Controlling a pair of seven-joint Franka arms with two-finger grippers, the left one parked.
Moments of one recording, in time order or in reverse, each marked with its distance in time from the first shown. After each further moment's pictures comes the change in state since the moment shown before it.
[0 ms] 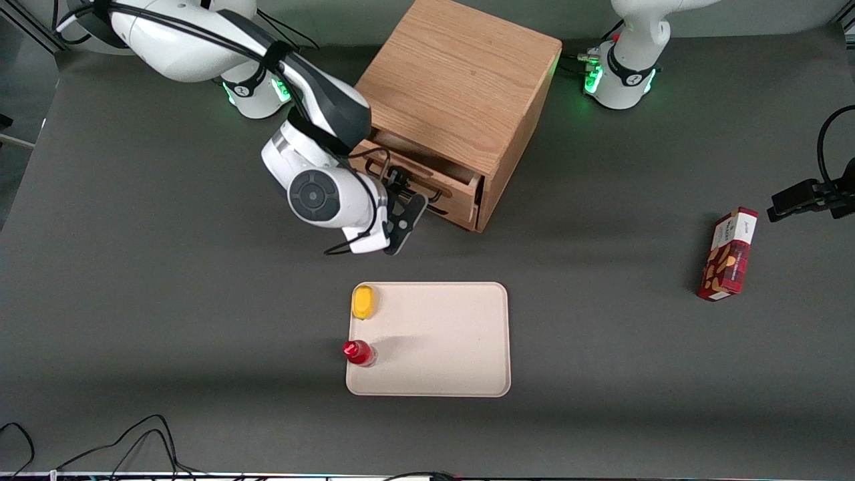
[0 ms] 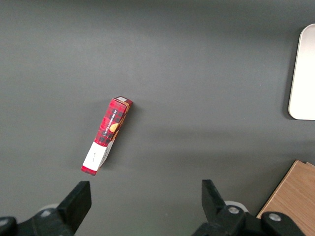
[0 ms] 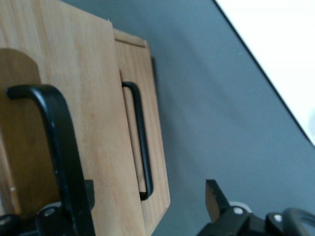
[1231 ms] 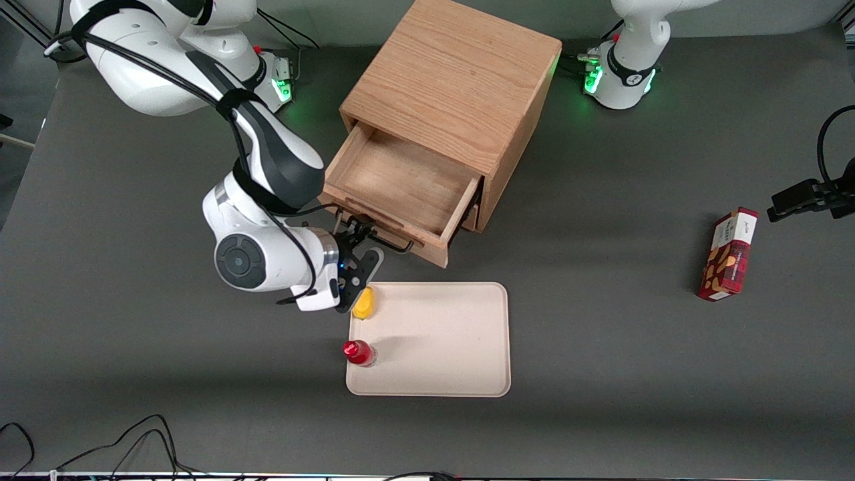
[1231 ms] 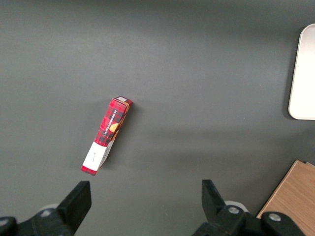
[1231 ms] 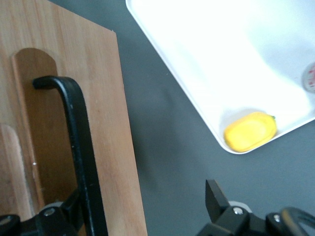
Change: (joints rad) arm -0.001 0.119 -0.138 0.286 -0.001 -0.125 -0.145
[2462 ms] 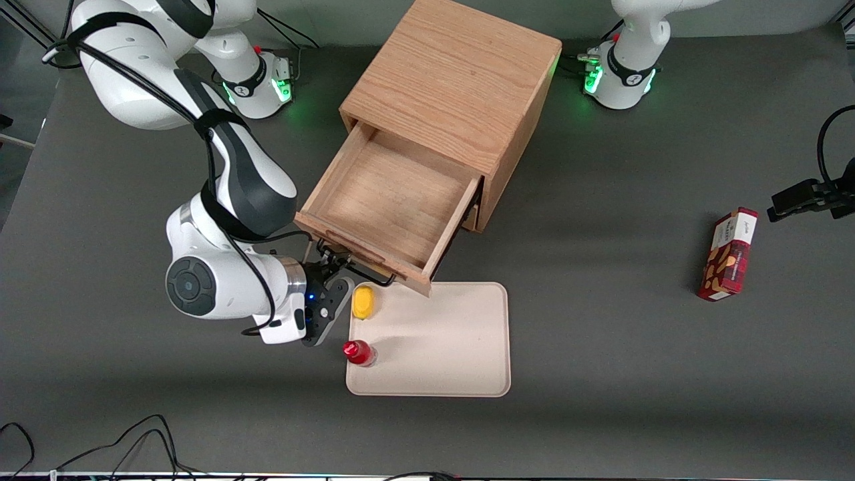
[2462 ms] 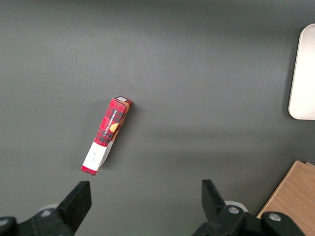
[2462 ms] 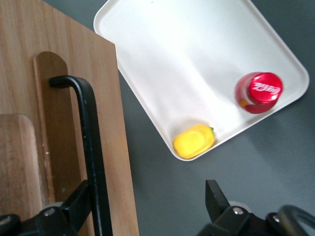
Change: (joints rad) arm 0.044 0.051 -0.121 0.168 0.000 -0.014 -0.091
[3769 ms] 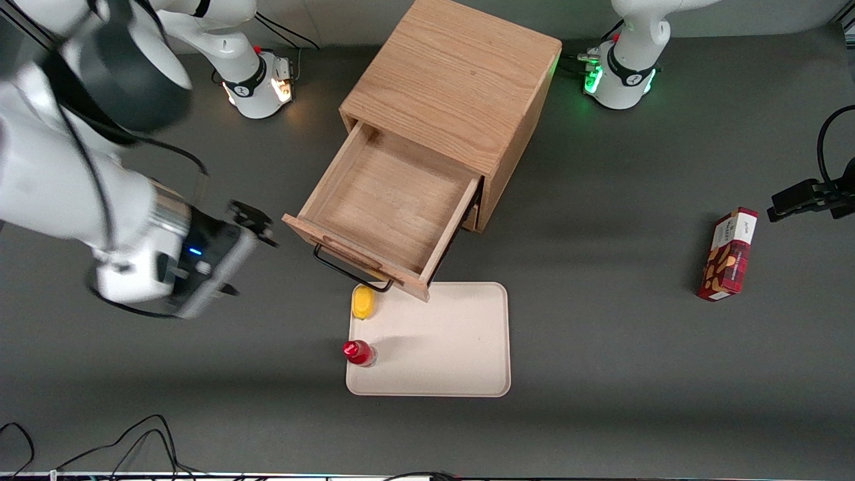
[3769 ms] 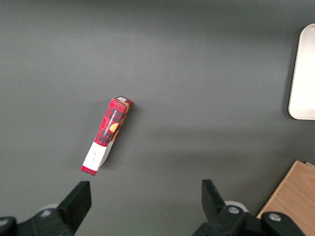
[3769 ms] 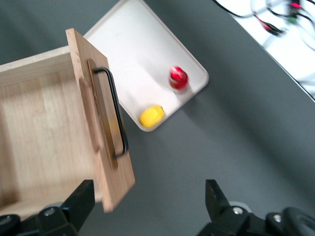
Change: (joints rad) arm -0.016 -0.309 -0.143 0.113 -0.004 -0.231 0.057
